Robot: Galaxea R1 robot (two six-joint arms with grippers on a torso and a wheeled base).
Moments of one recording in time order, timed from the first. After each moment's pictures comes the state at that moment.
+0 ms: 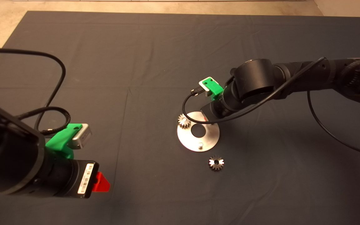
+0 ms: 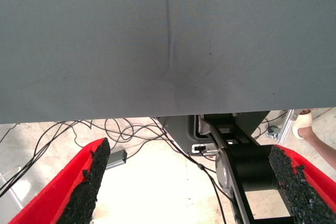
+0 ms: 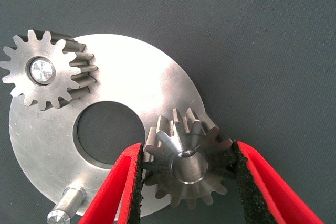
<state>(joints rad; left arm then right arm) -0.63 2.19 -0.34 0.04 1.50 -1.82 0.32 2.71 -1.03 -0.60 -1.53 1.18</state>
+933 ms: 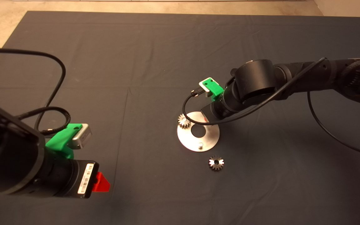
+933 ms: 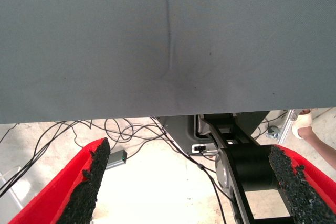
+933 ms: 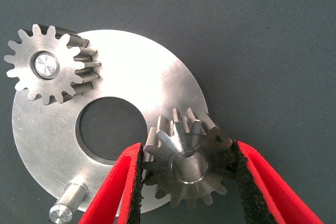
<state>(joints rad) -0.63 2.19 -0.34 0.04 1.50 -1.82 0.32 2.71 -1.02 -0.60 -1.53 1.18</state>
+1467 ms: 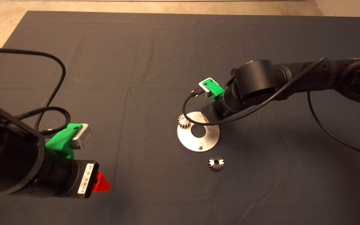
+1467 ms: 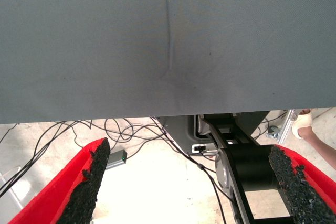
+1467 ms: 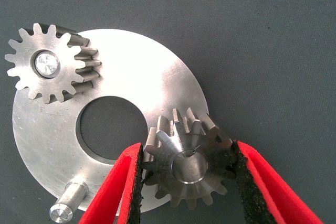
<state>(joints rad) -0.63 2.19 -0.34 0.04 1.49 -1.82 0.32 2.71 -1.02 -0.60 -1.53 1.18</state>
